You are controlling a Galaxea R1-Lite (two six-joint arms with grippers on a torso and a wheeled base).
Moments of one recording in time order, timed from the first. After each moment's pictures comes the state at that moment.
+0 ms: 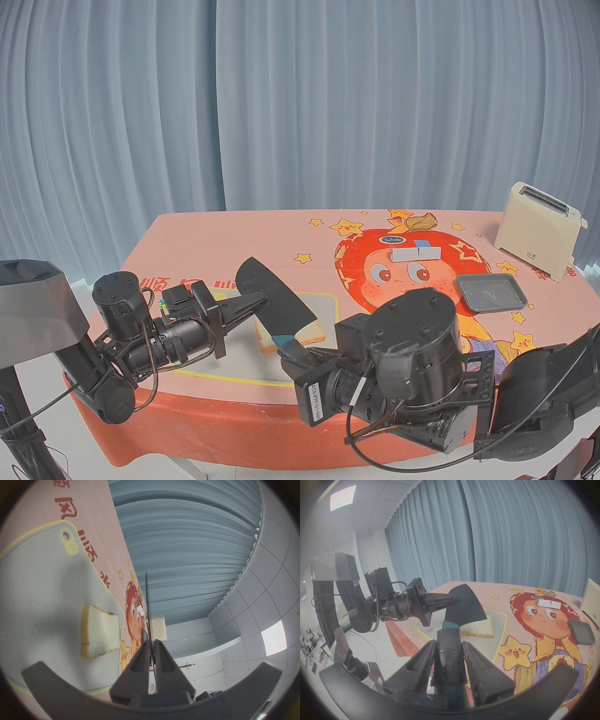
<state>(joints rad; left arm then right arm) -0.38 2.02 -0.46 -1.55 -0.55 -1.40 1.07 1.82 -0.87 -0.47 -0.35 0.34</state>
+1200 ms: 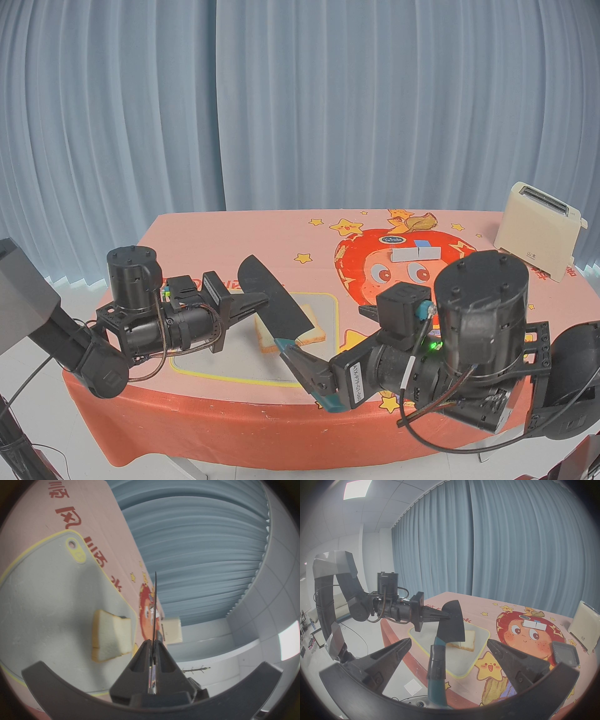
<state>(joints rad) -0.39 1.91 -0.62 -1.07 -0.49 -1.29 1.04 1.69 -0.84 -0.43 -0.38 0.18</state>
